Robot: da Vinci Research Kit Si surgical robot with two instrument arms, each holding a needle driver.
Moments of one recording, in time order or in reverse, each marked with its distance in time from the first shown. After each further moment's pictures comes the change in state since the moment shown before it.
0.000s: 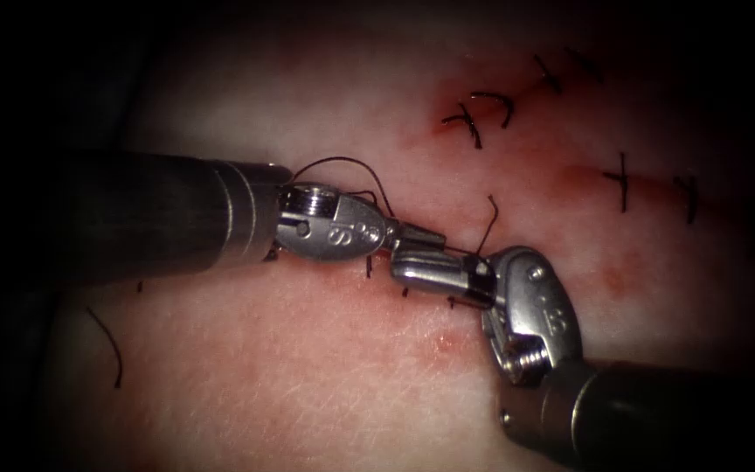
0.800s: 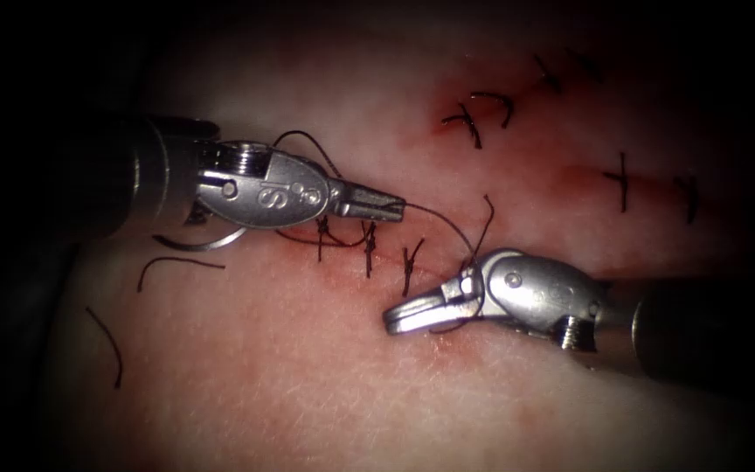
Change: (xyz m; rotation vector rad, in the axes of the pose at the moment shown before) right arm -0.003 0.002 0.002 0.576 -0.299 -0.183; left arm 0.002 -0.003 -0.007 0.055 -0.039 0.010
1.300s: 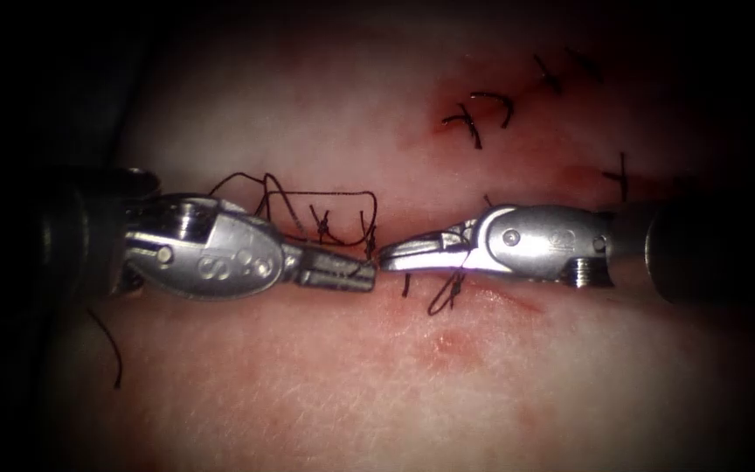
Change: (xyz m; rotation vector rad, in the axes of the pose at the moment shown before) right arm 0.002 0.002 0.002 -0.012 -0.155 -0.177; left arm 0.005 0.003 -0.006 -0.025 0.064 0.029
